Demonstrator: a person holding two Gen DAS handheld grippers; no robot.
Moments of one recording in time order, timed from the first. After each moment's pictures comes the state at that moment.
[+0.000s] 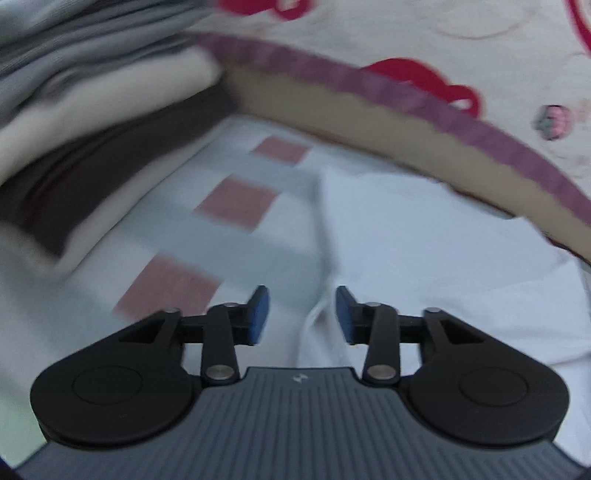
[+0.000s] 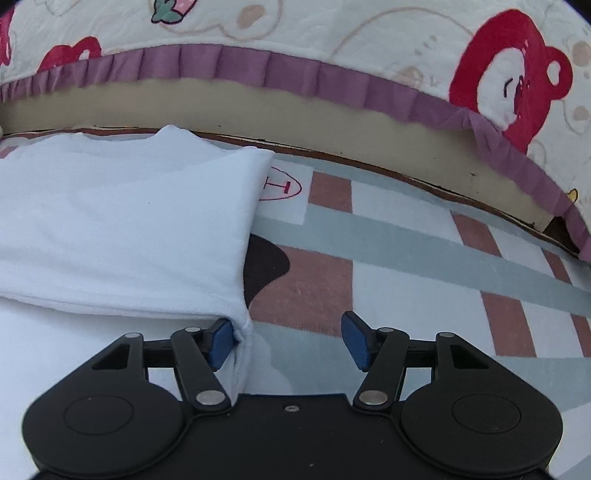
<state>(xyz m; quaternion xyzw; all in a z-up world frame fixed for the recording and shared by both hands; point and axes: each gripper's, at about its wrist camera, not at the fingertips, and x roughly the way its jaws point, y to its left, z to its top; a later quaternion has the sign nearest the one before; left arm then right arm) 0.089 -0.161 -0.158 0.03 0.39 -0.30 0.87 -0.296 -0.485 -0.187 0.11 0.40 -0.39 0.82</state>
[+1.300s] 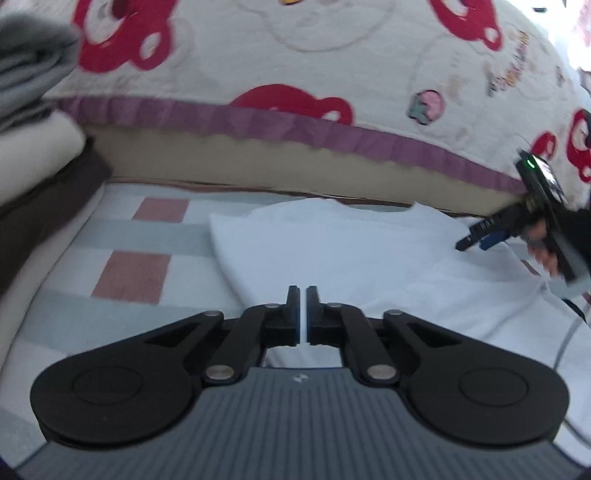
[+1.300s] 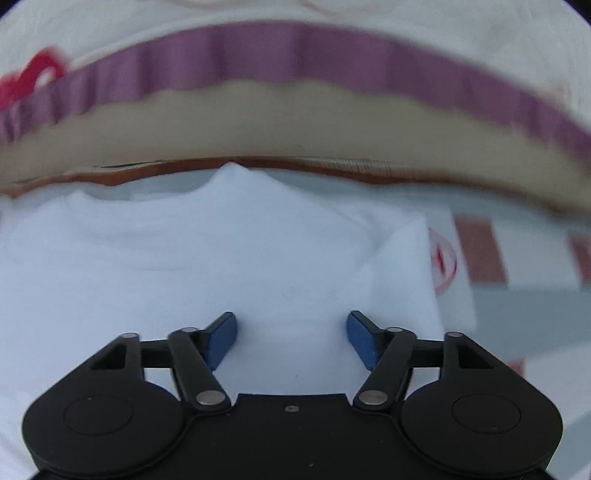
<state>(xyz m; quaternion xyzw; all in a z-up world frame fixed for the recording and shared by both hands) 0.093 -0.165 -0.176 0.06 0.28 -0.49 0.83 -0.117 -0.531 -0.172 0.21 0.43 -0.38 0.79</state>
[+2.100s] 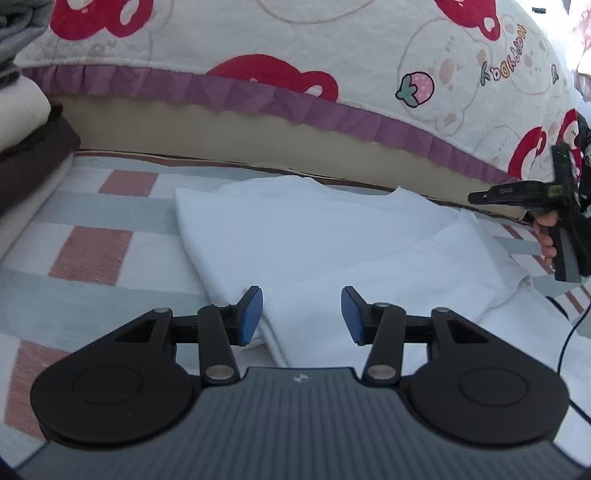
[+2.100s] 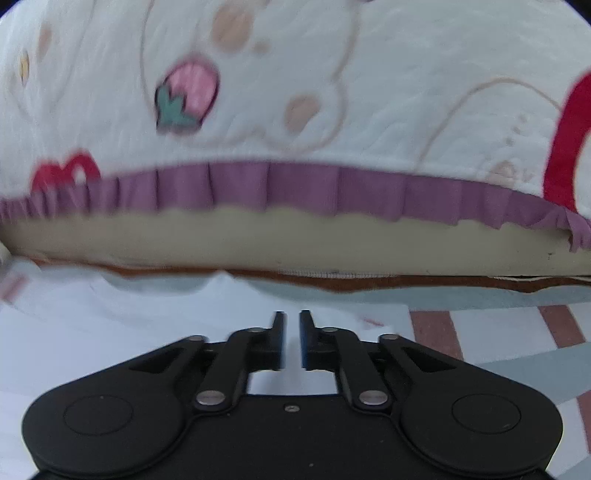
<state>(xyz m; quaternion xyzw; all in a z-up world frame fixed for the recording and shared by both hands) 0.095 -0.188 -0.193 0.05 0.32 -0.52 0.79 -0.188 -0.549 -0.144 0.18 0.27 -0.39 0.86</state>
